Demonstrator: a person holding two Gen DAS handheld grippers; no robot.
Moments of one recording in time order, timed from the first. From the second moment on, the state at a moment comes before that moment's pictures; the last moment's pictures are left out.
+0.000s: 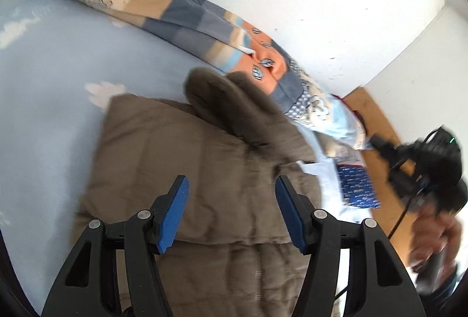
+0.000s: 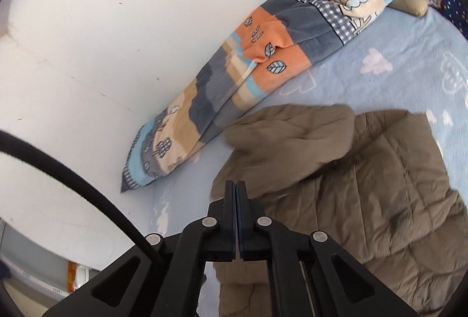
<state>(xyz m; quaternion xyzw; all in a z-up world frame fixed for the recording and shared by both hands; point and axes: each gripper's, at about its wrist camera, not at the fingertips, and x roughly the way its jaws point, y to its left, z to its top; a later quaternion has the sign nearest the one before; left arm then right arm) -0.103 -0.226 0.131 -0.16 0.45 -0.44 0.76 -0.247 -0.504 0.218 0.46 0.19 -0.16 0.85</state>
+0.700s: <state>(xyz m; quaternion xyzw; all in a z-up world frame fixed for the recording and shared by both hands) 0.008 -0.301 0.092 -0.22 0.55 -0.39 0.71 -0.248 -0.580 0.093 0.59 0.22 -0.15 0.76</state>
